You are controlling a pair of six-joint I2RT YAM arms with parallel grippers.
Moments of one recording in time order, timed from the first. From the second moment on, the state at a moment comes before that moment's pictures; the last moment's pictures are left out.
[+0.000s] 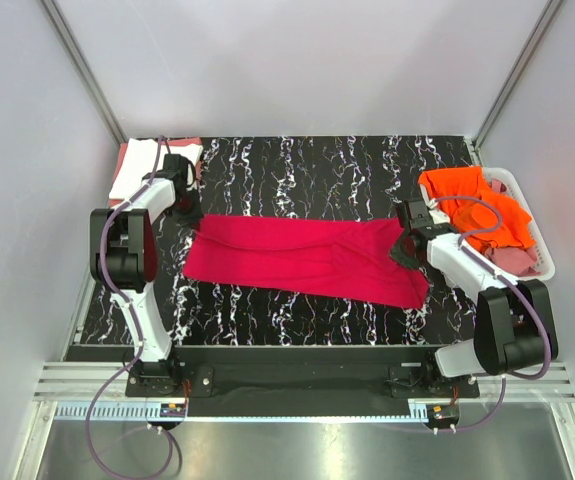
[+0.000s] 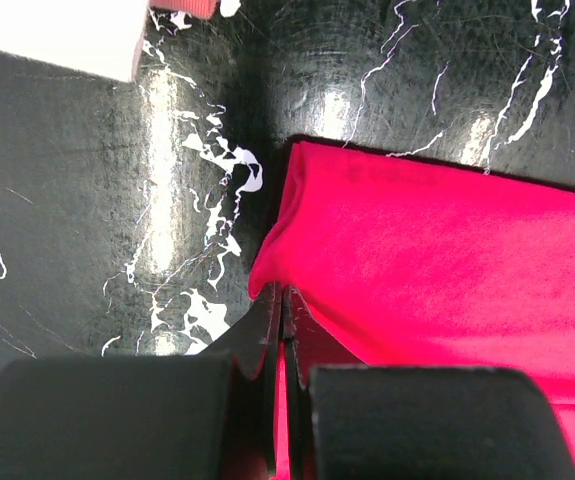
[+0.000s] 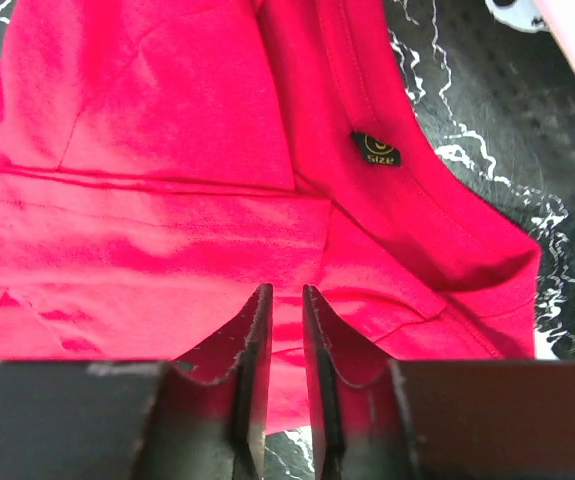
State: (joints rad) left arm -0.01 1.98 1.43 -0.65 0.06 -0.21; right arm 0.22 1.42 0.86 -0.56 0.24 0.83
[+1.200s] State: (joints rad) left arm -0.01 1.98 1.43 -0.65 0.05 -0.21; right arm 0.22 1.45 0.77 -0.44 0.28 0.92
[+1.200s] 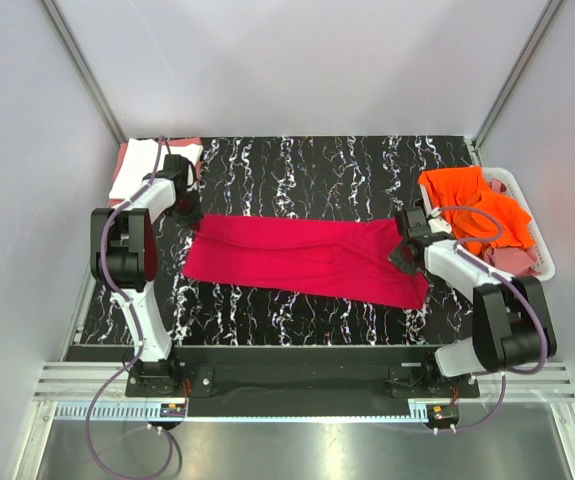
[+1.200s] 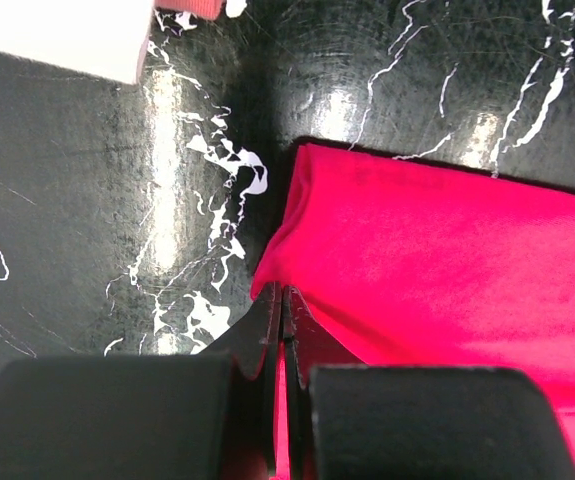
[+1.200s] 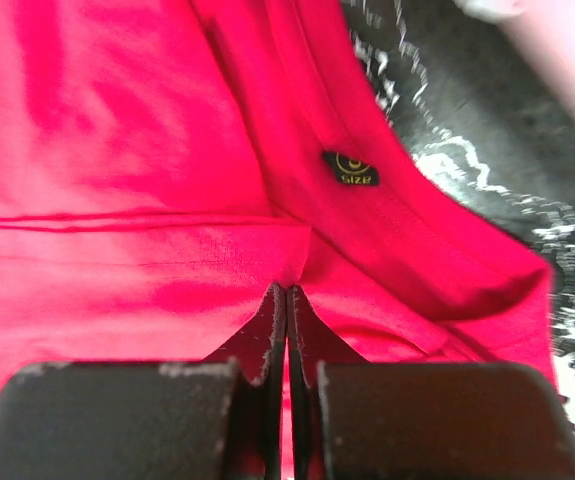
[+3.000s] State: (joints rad) left arm -0.01 2.01 1.43 -0.63 0.02 -0.21; right arm 0.22 1.20 0.68 -0.53 0.33 0.79
